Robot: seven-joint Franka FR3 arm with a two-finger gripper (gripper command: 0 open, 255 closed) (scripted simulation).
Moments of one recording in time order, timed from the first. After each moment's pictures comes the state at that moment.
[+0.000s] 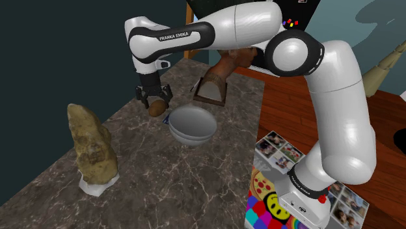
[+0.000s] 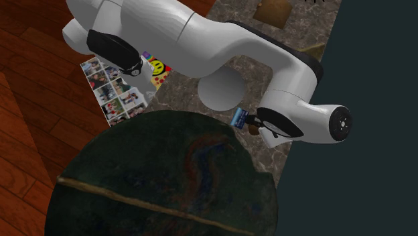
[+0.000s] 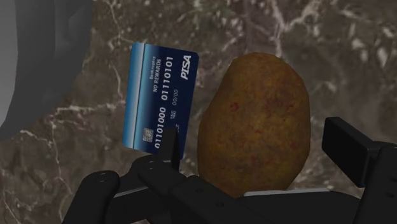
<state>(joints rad) 0.19 0.75 0.38 -1.25 -0.12 1.66 1.37</state>
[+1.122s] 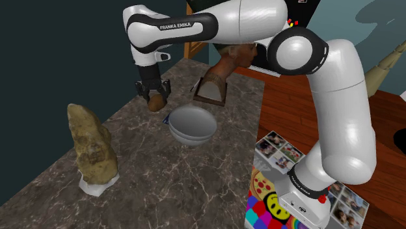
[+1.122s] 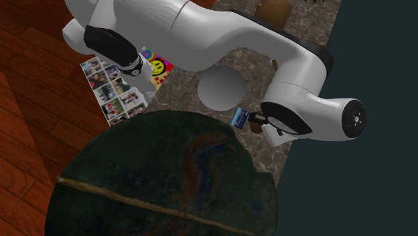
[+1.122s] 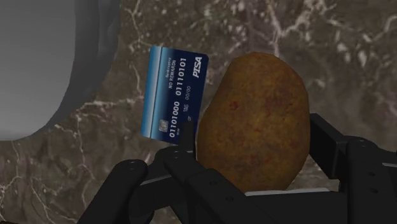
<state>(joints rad) 0.19 0.72 0.39 -1.21 -0.12 1.60 1.37</state>
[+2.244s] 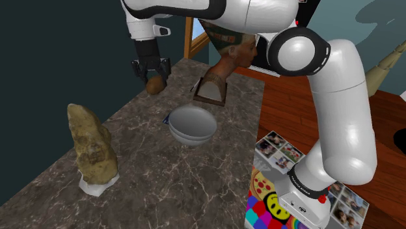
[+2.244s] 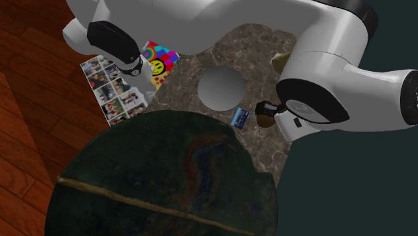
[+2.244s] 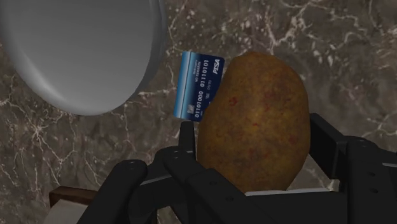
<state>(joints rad) 0.22 0.72 0.39 -0.98 -0.11 1.37 1.38</state>
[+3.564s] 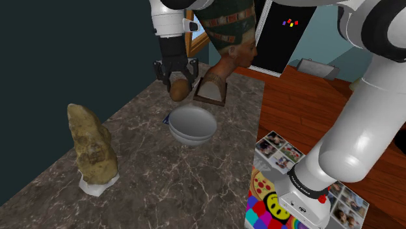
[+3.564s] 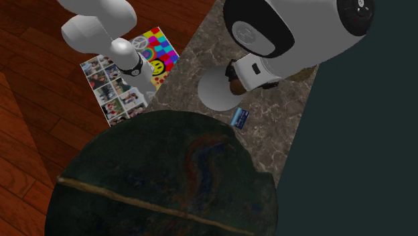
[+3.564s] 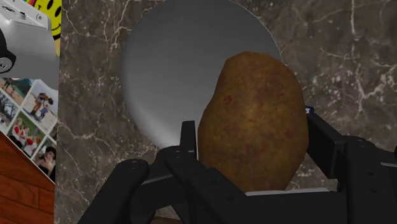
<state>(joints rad) 0.08 0.19 0.46 -1.64 0.06 1.53 1.36</state>
